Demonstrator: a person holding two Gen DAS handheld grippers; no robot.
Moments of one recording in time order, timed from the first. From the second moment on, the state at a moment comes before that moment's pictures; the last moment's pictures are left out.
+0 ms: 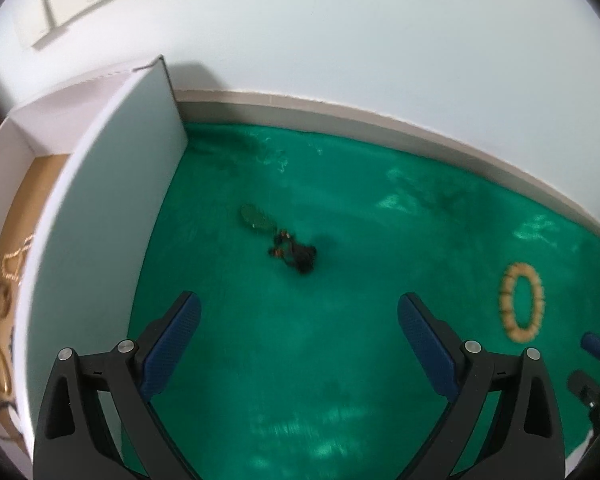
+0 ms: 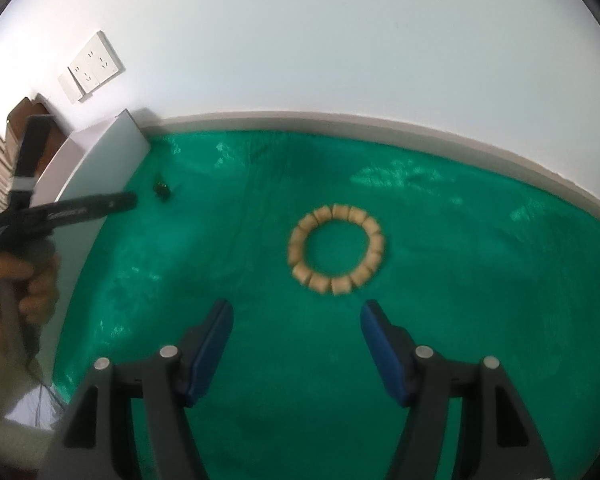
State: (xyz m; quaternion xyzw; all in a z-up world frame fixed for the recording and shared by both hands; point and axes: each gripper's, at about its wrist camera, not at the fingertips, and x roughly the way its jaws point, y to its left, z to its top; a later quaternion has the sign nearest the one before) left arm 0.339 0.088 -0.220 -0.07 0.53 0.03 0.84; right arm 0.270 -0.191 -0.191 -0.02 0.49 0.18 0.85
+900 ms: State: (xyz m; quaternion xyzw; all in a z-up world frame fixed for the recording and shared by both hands) left arm 0.352 0.108 -0.234 -0.09 0.51 -0.01 0.85; right arm 0.304 -0.182 -0.208 0.00 0.52 0.19 0.83
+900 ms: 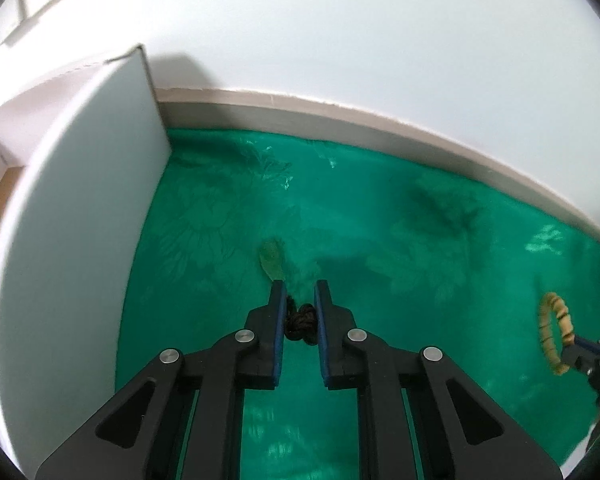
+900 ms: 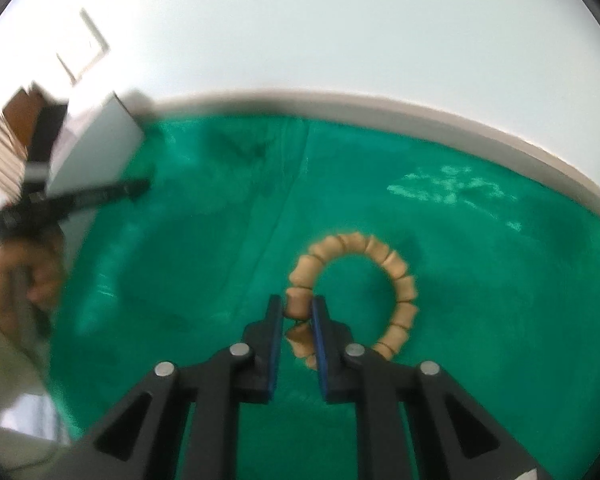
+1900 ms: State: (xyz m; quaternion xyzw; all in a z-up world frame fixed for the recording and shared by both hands) left arm 0.170 0.191 -0.071 -0.22 0.44 0.03 0.87; right arm 0.264 -0.109 -0.114 0.05 0.48 0.34 0.81
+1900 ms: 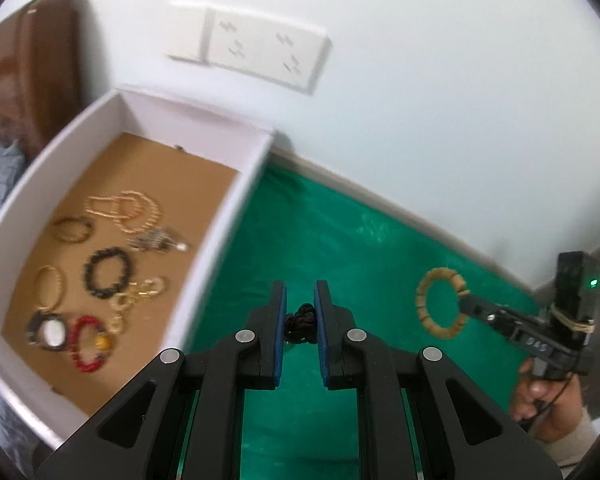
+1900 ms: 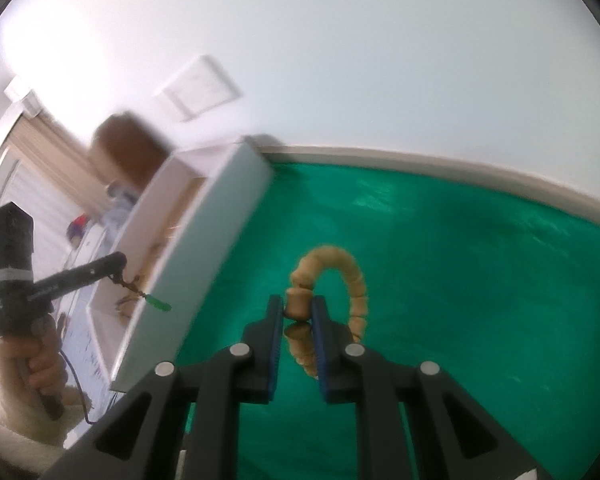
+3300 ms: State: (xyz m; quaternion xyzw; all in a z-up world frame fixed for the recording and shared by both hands) left arm 0.127 0.310 -0.182 -0.22 0.49 0.29 0.79; right arm 0.318 0.270 -0.188 -0.33 0.41 0.46 0.71
